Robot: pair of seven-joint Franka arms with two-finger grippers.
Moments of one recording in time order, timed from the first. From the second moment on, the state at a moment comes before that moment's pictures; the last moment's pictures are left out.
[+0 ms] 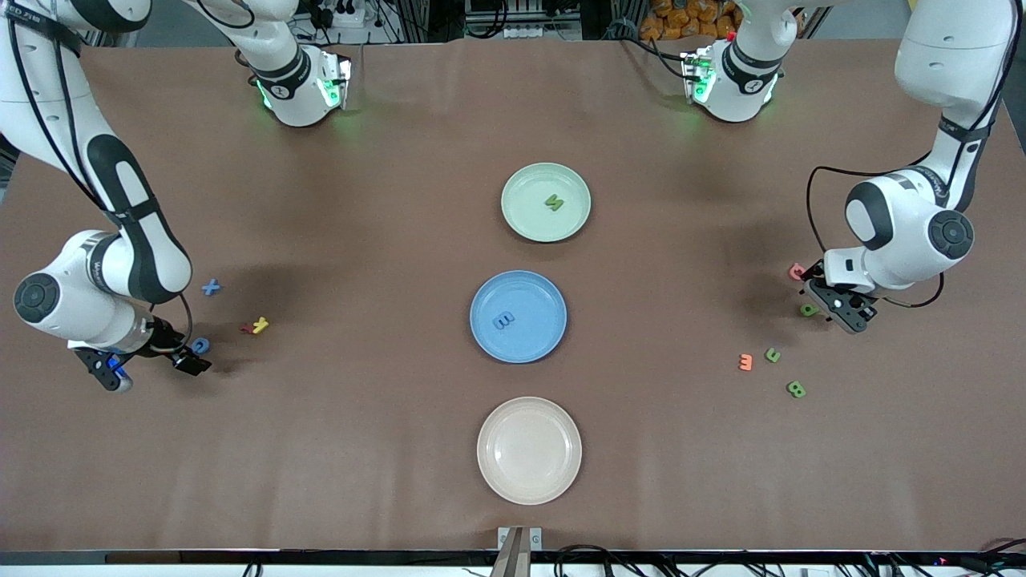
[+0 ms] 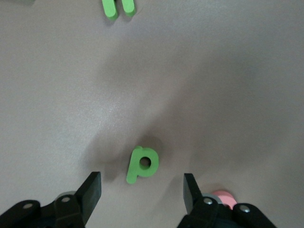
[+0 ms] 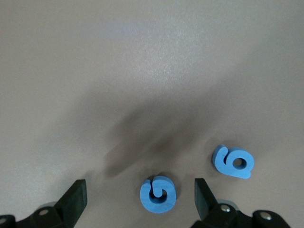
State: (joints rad) left arm 0.01 0.43 0.15 -2.21 -0.16 2.63 1.18; right arm -0.29 0.63 0.07 -1.84 -0.03 2.49 0.50
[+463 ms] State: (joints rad) left arm 0.01 0.45 0.15 -2.20 -0.16 2.65 1.19; right arm -0.30 0.63 0.06 -1.88 -0.03 2.51 0.43
